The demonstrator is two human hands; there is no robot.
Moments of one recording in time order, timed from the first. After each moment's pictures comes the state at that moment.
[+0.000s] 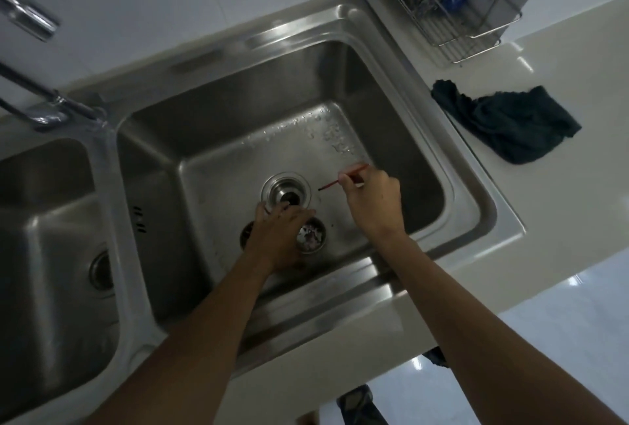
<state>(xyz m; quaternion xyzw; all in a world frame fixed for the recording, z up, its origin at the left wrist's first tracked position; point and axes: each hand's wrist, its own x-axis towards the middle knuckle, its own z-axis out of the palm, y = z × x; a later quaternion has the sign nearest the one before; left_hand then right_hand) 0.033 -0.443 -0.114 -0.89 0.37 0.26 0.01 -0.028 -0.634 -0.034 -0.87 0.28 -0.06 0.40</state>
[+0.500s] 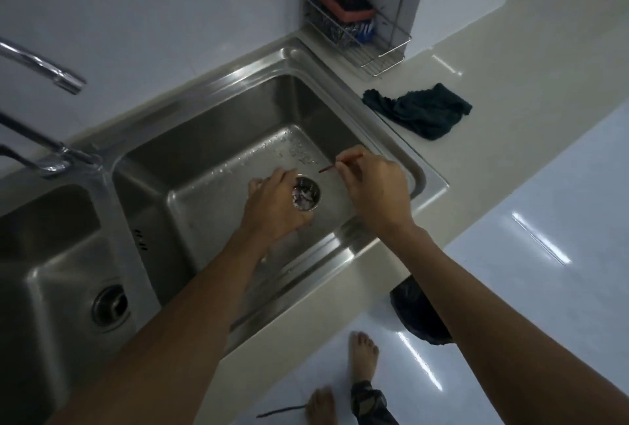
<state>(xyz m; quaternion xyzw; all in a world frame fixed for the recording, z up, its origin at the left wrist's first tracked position) 0.012 -0.489 0.011 -0.91 0.36 0.12 -0.15 -0.106 -0.642 0.050 -0.90 0.24 -0.22 0.29</state>
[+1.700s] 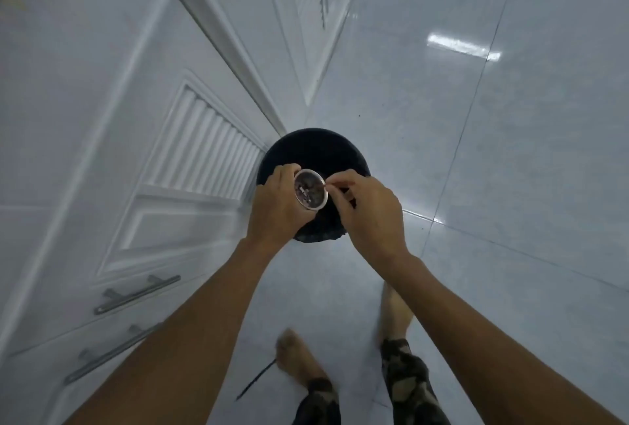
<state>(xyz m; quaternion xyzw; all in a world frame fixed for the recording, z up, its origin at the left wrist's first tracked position) -0.309 -0.691 -0.305 -0.79 0.55 0.26 -0.12 -0.470 -0.732 -0.295 -0.76 0.53 -0.18 0.33</state>
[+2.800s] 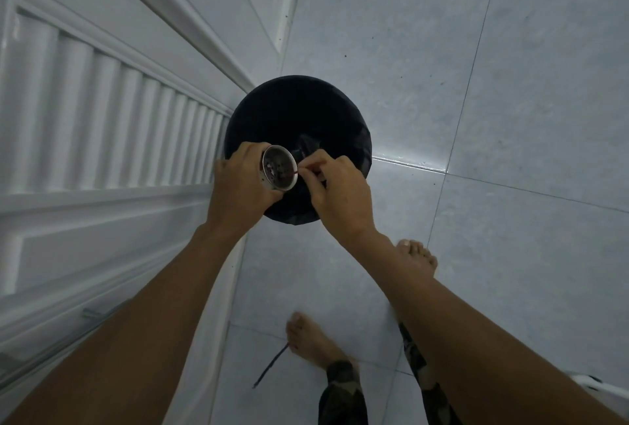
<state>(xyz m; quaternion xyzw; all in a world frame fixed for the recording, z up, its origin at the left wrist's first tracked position) -0.266 -0.688 -0.402 -0.77 0.59 0.24 -0.07 -0.437 -0.709 -0.423 -0.68 0.59 -0.21 0.39</state>
